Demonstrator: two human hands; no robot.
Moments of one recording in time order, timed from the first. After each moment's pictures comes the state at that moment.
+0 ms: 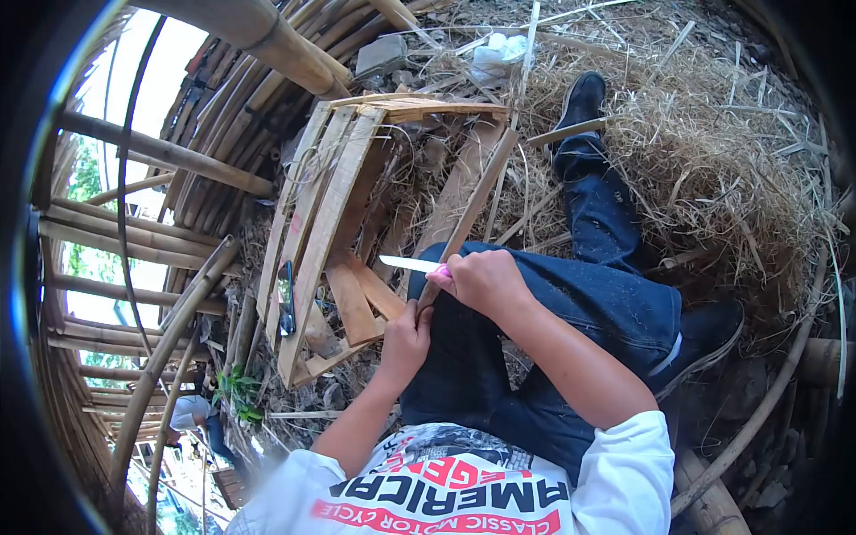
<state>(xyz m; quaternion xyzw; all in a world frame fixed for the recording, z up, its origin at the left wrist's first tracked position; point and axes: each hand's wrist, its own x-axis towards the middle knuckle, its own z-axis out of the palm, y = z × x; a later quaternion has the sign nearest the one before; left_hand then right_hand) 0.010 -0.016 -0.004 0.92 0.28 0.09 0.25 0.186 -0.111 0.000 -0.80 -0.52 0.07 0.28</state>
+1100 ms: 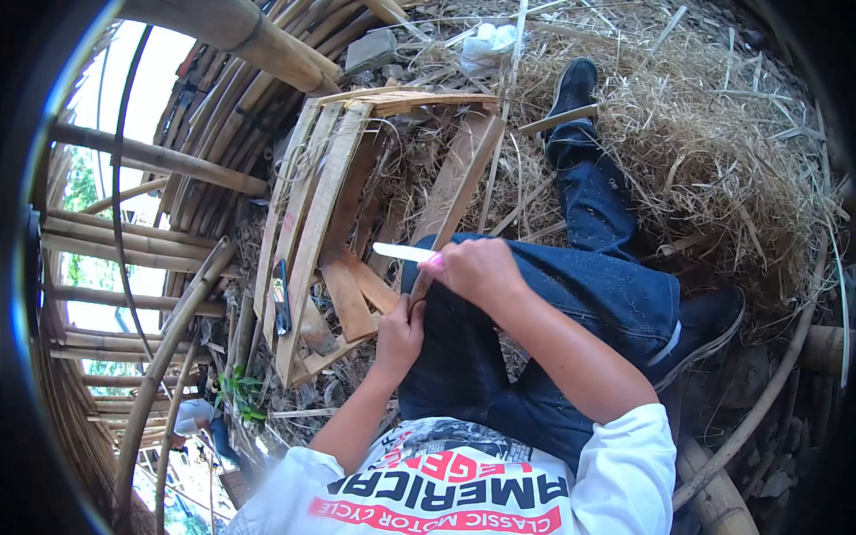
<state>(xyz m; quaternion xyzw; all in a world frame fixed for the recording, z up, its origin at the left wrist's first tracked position) 0.009 -0.015 -0.007 0.92 0.28 0.11 0.25 0.191 -0.112 0.007 -0.82 -0.49 0.09 0.27</state>
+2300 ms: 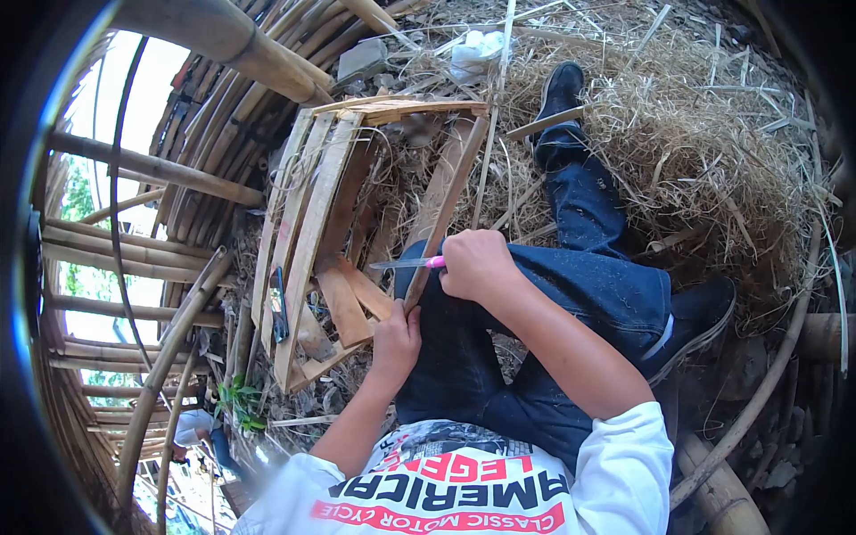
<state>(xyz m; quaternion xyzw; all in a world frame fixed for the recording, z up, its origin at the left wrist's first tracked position) 0.010 -0.025 0.000 0.94 0.29 0.06 0.17 0.204 -0.118 0.025 -0.82 -0.50 0.16 0.22</state>
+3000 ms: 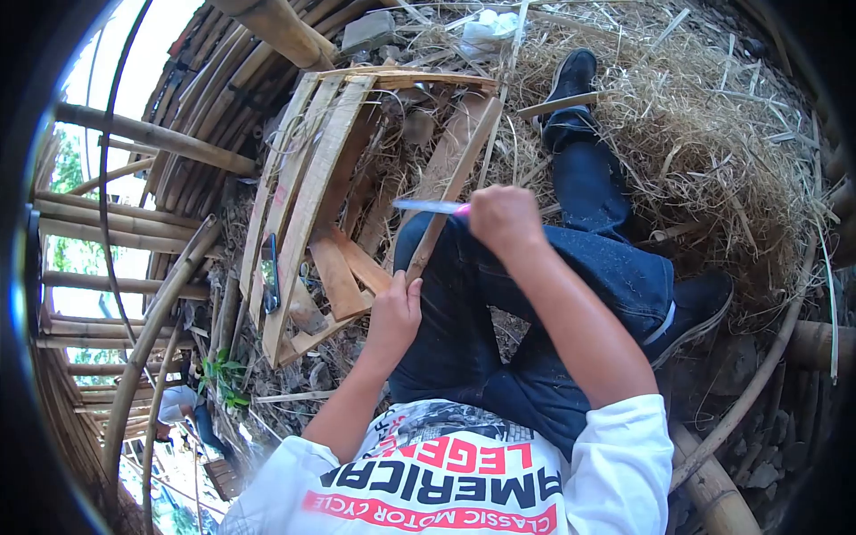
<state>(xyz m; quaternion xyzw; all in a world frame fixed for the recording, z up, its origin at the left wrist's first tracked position) 0.007 -0.024 0.009 0.94 0.28 0.05 0.19 0.219 -0.113 0.004 -0.90 -0.42 0.02 0.13</state>
